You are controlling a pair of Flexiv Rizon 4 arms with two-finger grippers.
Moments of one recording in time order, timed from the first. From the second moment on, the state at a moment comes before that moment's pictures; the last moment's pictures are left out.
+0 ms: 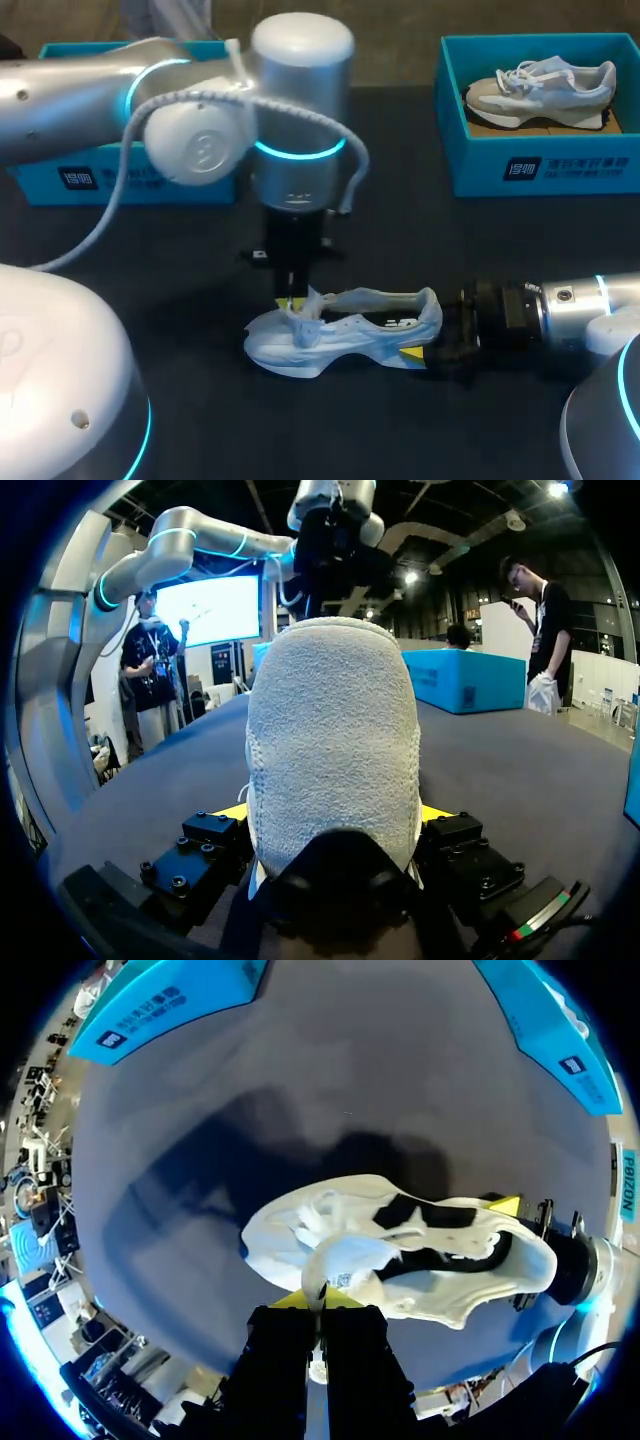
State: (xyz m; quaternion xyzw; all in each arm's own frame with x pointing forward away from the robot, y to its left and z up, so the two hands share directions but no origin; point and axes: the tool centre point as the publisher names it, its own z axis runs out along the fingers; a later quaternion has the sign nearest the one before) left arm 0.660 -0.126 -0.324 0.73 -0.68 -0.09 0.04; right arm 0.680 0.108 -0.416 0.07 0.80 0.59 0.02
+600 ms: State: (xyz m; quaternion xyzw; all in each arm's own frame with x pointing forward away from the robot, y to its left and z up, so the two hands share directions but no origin) left arm 0.661 -0.103 -0.363 0.74 -0.65 -0.03 0.16; right arm 0.680 0.109 -0.415 0.07 0.80 0.59 0.02
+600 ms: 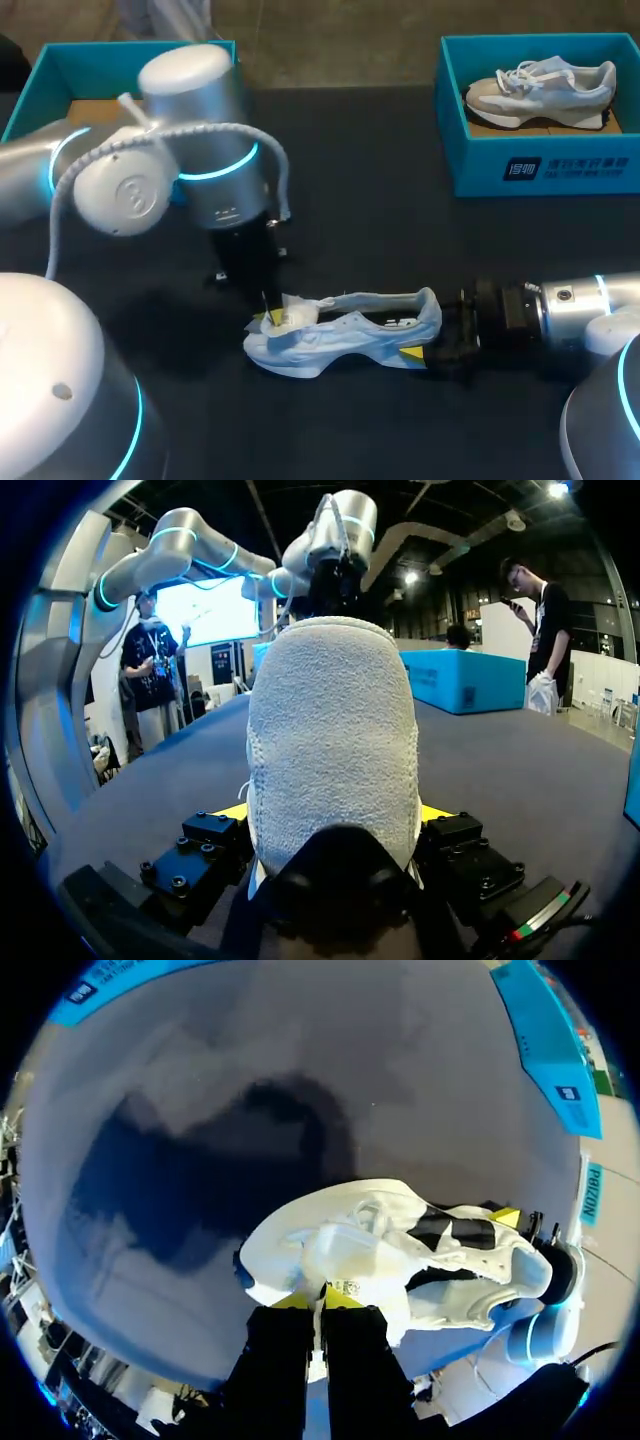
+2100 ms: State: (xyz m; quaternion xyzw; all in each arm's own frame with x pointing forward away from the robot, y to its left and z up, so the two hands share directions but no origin) left arm 0.644 -0.144 -0.211 0.44 -0.88 0.14 0.10; right arm 0.680 0.108 -0.416 0.07 0.80 0.59 0.02
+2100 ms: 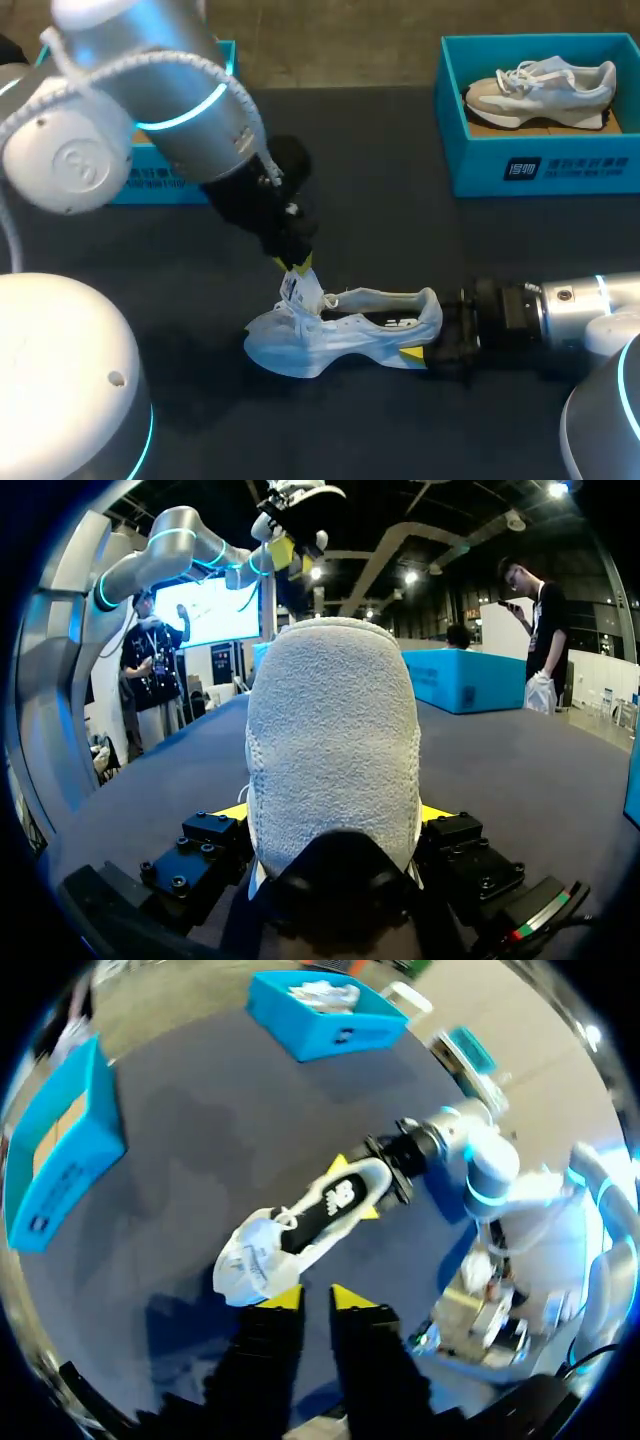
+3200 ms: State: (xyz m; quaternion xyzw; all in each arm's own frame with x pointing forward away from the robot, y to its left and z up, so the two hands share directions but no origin) left arm 0.657 -0.185 -0.254 0.10 -0.98 0.09 0.15; right arm 0.680 0.108 -0.416 0.07 0.80 0.59 0.02
